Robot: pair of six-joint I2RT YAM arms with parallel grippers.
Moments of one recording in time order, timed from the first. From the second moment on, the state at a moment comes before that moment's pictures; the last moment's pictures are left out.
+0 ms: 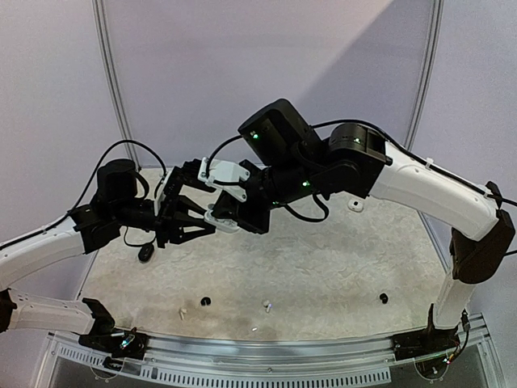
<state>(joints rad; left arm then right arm) -0.63 1.04 0.74 0.06 0.94 0.12 1.26 1.86 2.07 -0.87 -0.01 -0.35</state>
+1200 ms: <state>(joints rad) -0.64 1.05 0.74 0.04 0.90 0.11 1.27 1.92 2.14 -0.93 0.05 -0.39</state>
